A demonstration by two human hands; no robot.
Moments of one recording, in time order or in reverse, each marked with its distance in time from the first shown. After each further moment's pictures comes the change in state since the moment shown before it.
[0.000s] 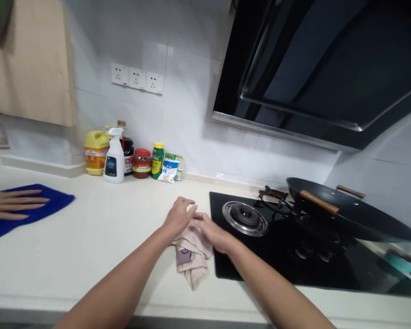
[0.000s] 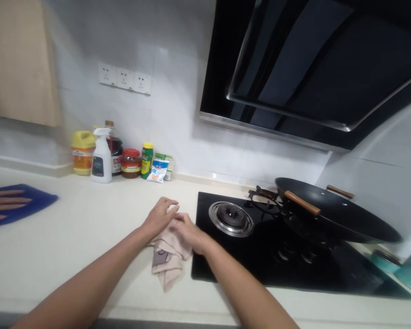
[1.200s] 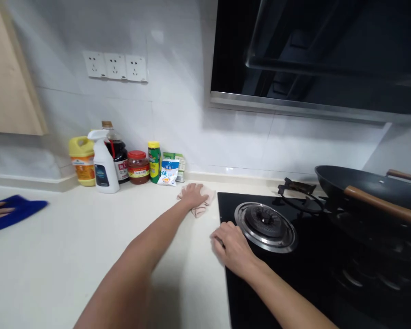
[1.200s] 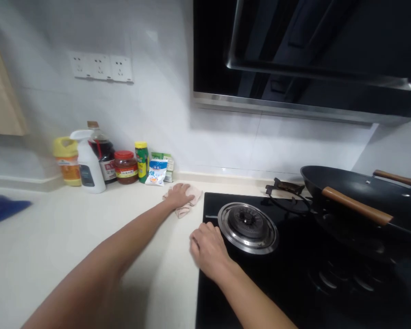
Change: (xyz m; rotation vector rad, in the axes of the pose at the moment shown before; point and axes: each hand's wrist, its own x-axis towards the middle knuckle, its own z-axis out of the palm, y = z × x) left_hand 0.166 -0.067 0.084 0.479 -0.326 -0.137; right_hand 0.012 0.038 -0.037 -0.909 0.203 -0.361
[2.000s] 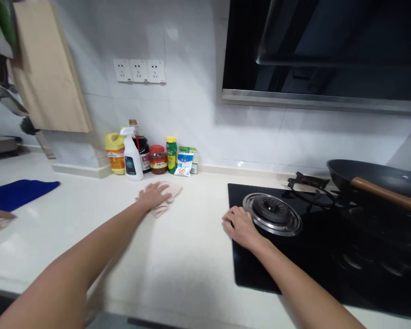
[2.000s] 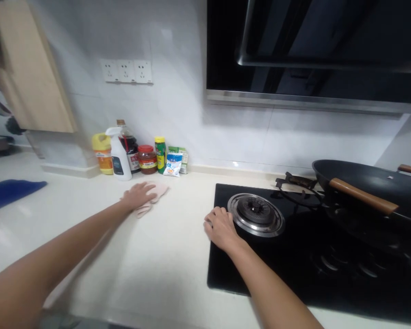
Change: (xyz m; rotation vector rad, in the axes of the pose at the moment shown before) left_hand -0.129 -0.159 -0.075 0.107 -0.012 -0.281; right_hand -0.003 0.006 -0.003 -0.004 -0.111 0.055
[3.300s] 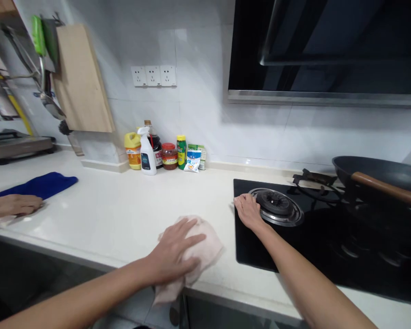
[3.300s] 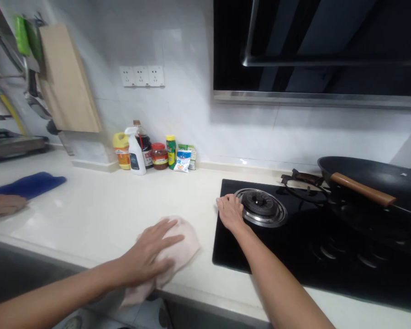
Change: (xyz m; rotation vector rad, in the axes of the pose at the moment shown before) left_hand -0.244 0.063 0.013 -0.025 0.017 0.670; right_hand 0.005 0.010 -0.004 0.025 0.079 0.255
